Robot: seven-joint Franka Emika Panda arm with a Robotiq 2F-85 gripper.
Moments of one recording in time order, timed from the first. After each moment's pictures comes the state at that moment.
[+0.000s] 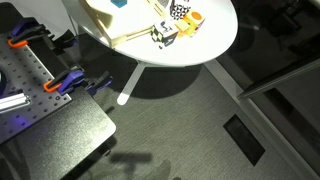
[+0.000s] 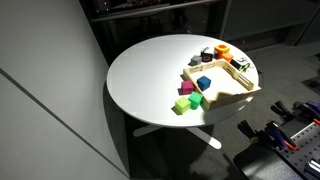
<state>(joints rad) -0.03 -0.80 -0.05 -2.56 0.01 1.85 0.04</state>
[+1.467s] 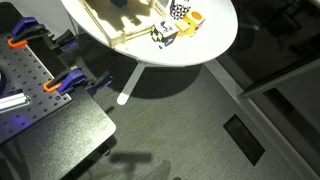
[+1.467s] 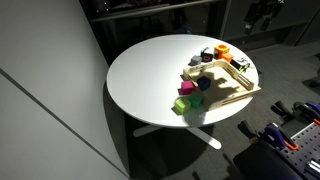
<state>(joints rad) 0.00 -0.16 -0.05 -2.33 0.06 2.13 -0.07</state>
